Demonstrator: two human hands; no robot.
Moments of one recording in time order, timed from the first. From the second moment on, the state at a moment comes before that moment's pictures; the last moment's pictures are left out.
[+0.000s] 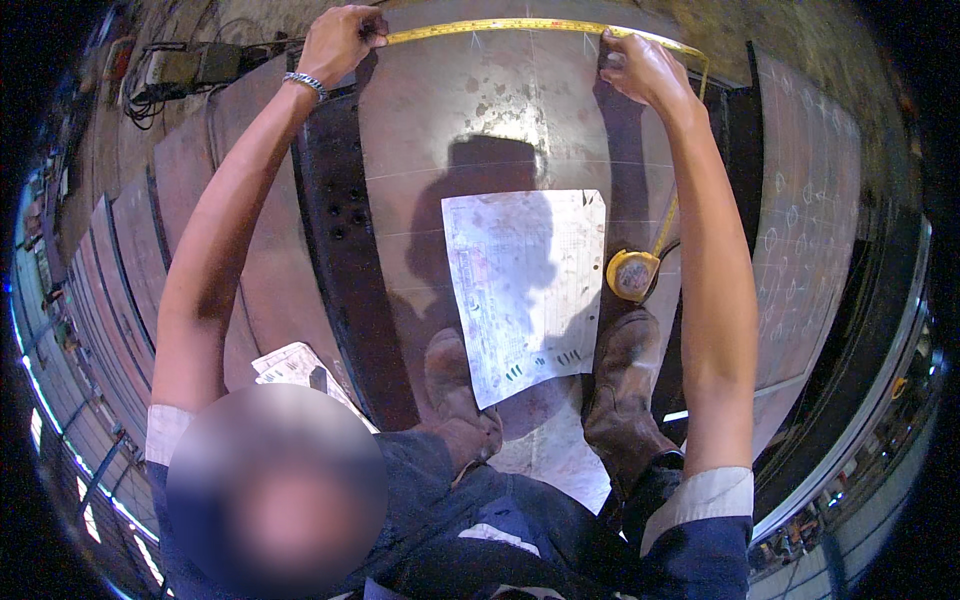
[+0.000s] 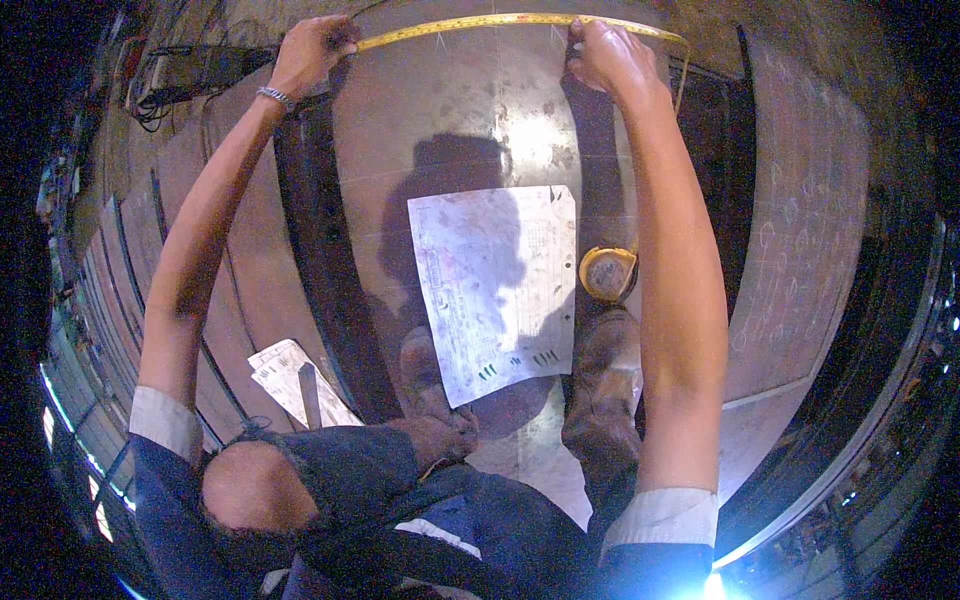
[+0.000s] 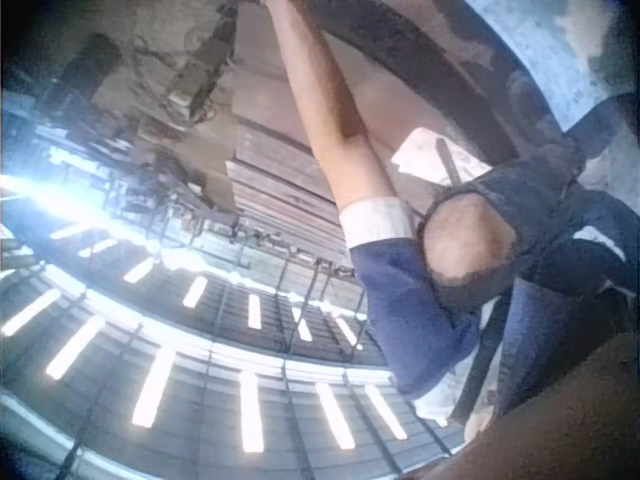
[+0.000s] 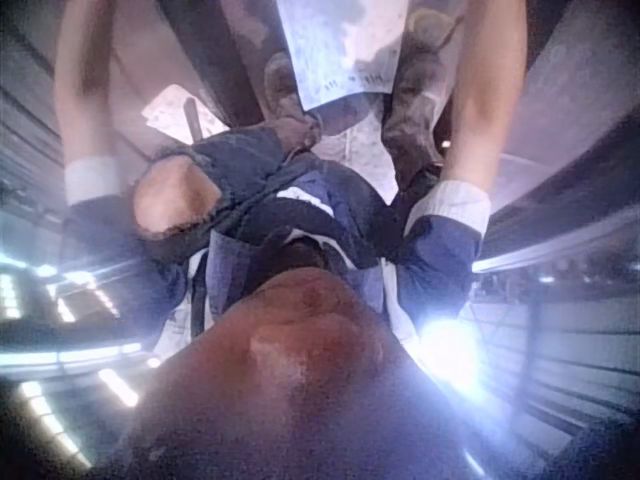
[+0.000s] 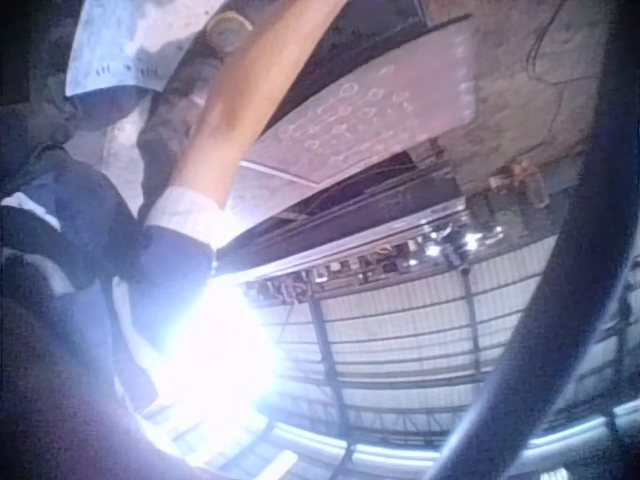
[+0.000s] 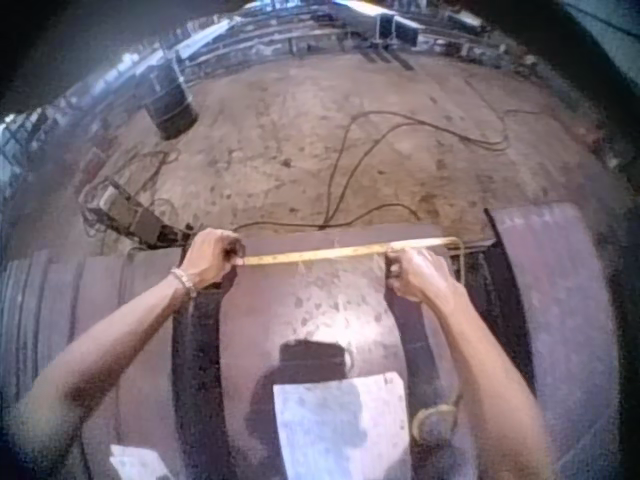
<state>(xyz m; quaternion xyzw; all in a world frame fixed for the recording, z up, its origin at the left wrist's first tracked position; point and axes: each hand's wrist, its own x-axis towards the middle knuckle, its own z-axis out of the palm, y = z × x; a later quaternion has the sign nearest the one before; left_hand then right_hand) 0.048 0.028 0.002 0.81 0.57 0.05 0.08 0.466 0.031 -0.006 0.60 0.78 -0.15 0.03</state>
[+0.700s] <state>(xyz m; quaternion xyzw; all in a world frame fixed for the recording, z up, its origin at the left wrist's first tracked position) 0.070 0.026 0.004 0.78 0.58 0.17 0.13 0.514 0.070 -0.075 0.50 0.72 -0.46 -0.12</state>
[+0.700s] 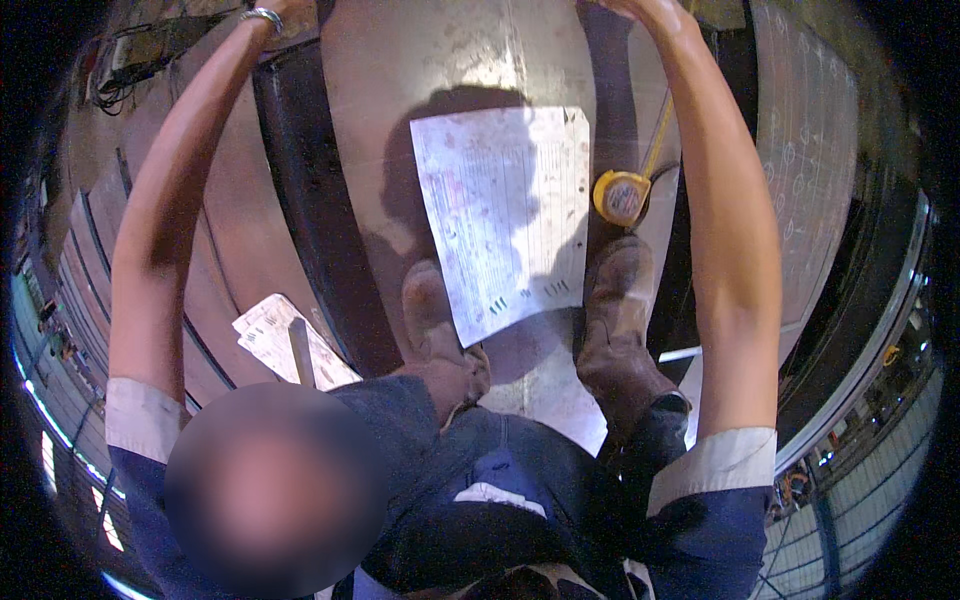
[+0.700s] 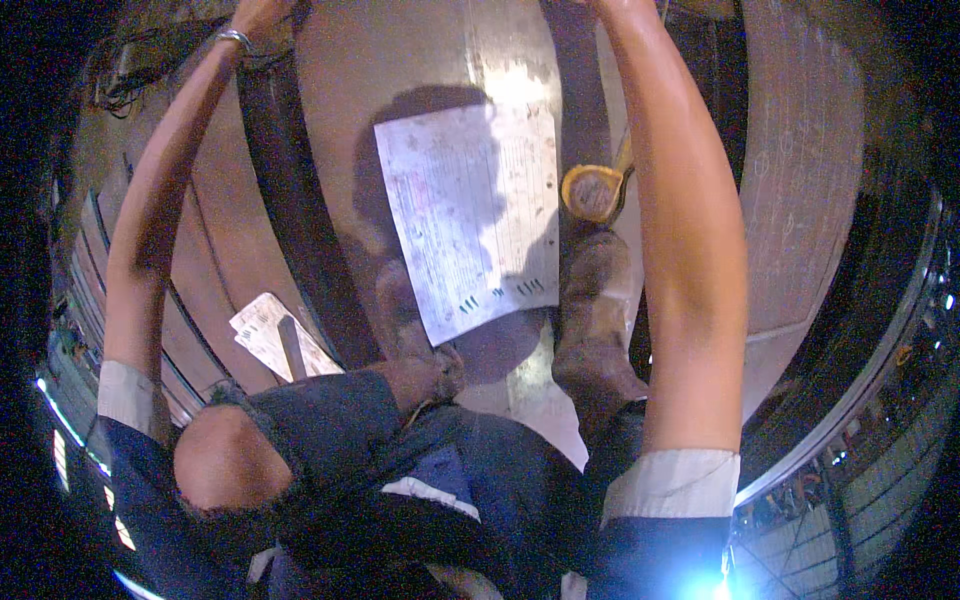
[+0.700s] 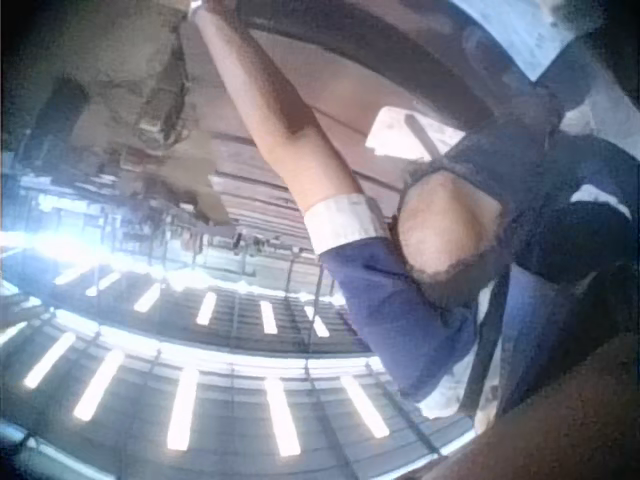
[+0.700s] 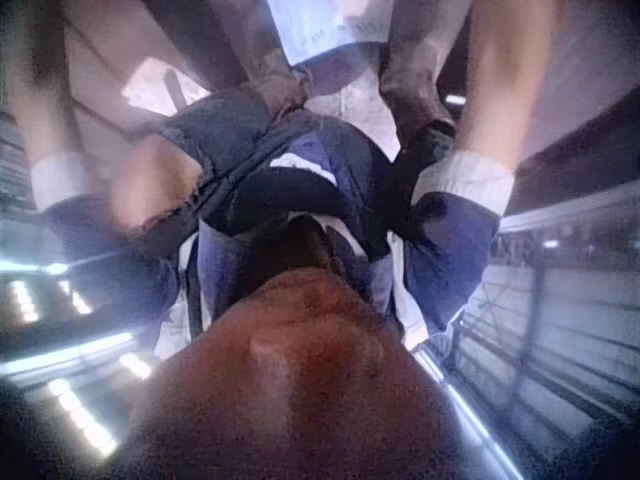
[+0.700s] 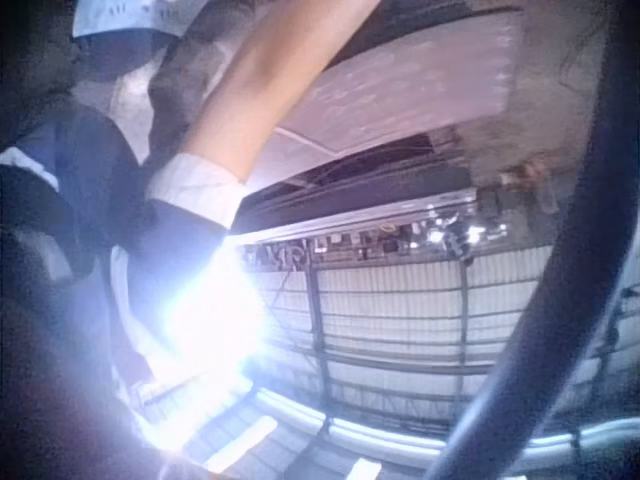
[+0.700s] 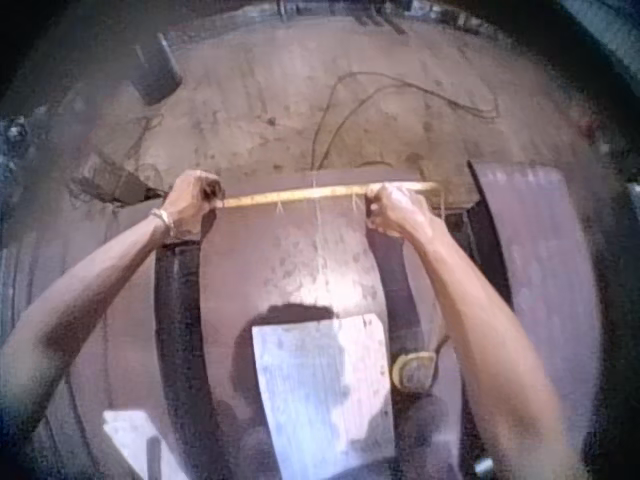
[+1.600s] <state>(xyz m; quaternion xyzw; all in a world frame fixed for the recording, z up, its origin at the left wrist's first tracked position) 0.063 0.020 0.005 0.79 0.57 0.19 0.11 0.482 0.041 -0.026 0.61 0.70 -0.35 -0.10</state>
